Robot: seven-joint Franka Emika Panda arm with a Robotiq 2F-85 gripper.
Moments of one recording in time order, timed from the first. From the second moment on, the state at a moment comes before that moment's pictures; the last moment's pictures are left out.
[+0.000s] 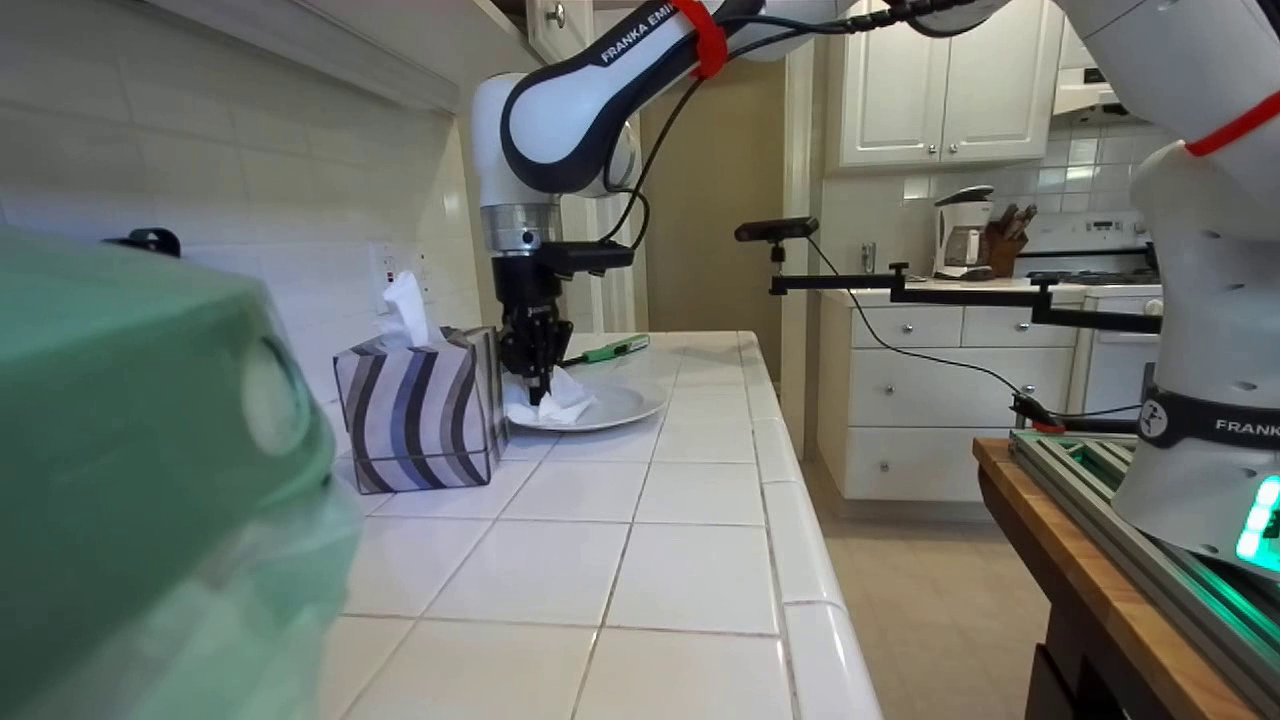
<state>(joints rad) 0.05 0.62 -0.03 -1.54 0.02 2.15 0.22</state>
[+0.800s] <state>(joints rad) 0.06 0.58 0.00 -1.61 0.01 2.14 0.16</state>
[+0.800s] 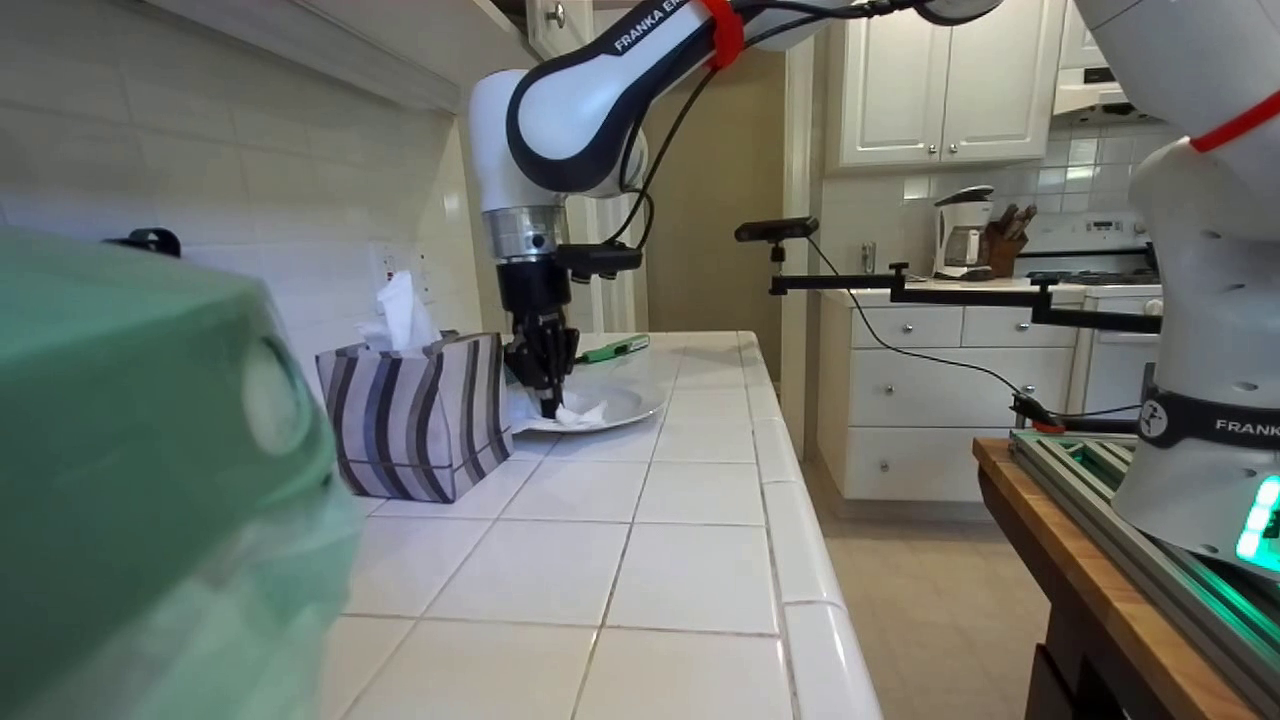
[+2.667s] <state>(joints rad) 0.05 0.60 -0.04 -1.60 -0.04 2.20 0.16</state>
